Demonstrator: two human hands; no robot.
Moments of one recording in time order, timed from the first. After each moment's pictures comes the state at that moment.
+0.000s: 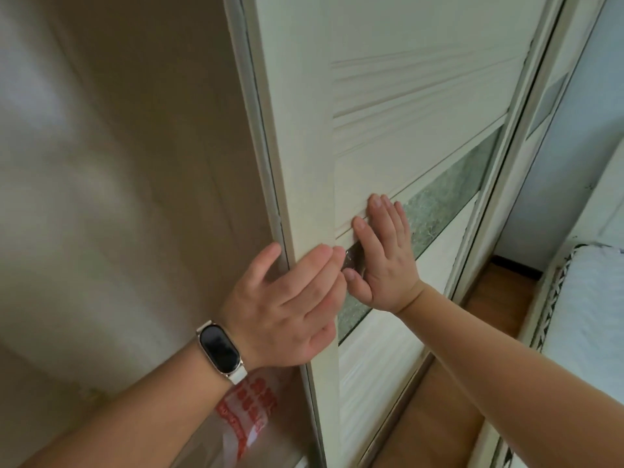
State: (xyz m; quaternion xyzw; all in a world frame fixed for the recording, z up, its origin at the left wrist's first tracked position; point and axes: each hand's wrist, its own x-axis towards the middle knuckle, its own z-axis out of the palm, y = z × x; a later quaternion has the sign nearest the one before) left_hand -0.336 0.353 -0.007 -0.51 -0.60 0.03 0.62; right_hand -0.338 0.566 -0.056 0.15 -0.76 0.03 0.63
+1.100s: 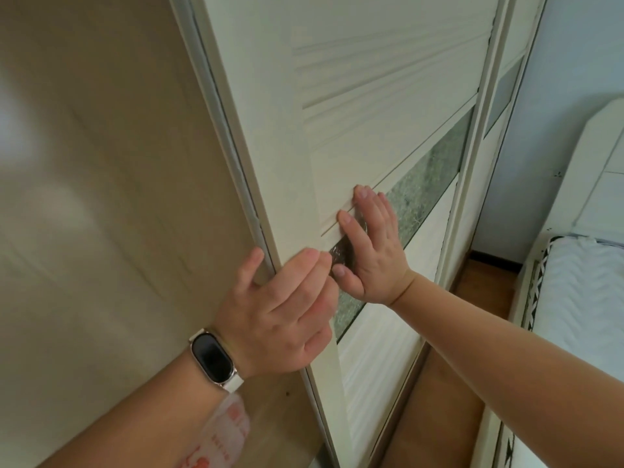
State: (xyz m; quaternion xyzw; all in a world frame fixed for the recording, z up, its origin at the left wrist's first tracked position) left_hand -0.417 0.564 -0.013 -0.53 -0.57 0.00 0.63; right_hand -0.409 0.772 -0.059 0.13 -0.77 0.04 0.63
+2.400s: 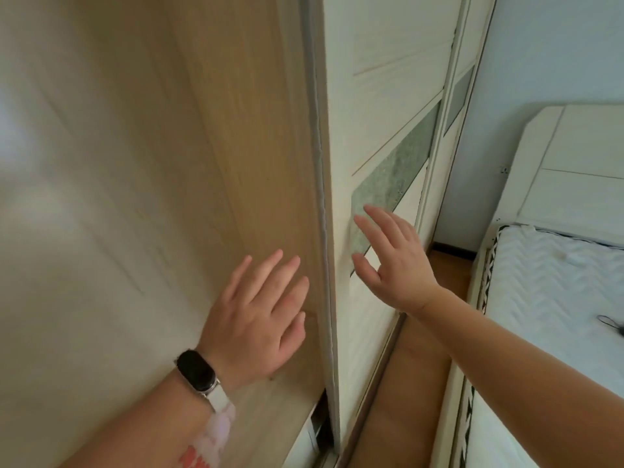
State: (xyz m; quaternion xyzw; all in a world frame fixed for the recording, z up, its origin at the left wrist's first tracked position) left_hand -0.395 0.511 -0.047 -0.56 -0.73 -0.05 0.38; right_hand -0.316 0.764 -0.075 -0.05 -0.90 0.04 0.43
